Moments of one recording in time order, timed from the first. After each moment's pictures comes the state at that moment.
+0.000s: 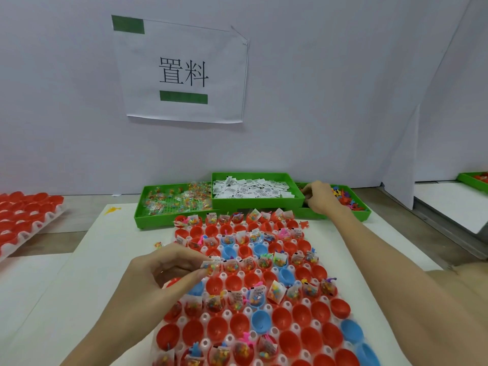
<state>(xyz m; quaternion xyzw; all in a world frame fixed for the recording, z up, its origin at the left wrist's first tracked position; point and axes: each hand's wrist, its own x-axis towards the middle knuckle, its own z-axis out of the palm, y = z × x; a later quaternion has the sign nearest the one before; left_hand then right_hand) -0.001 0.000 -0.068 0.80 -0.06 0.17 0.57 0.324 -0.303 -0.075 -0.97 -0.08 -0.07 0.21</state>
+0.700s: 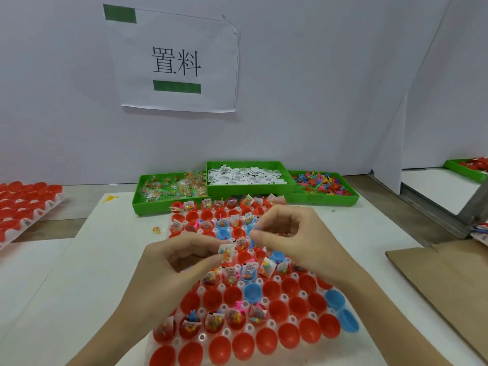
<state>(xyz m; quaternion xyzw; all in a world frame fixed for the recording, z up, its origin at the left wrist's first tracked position) -0.019 -0.032 -0.063 0.76 -0.07 0.16 0.63 0.071 -0.259 -0.039 -0.76 -0.31 0.03 0.57</state>
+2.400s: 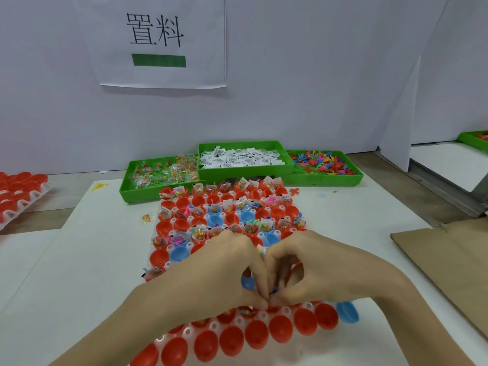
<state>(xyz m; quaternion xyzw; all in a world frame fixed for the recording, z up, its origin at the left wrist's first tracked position) 0.015 -0.094 -0.055 0.94 -0.24 -0.04 0.23 0.053 -0.296 -0.032 -0.84 -0.36 0.24 0.32</state>
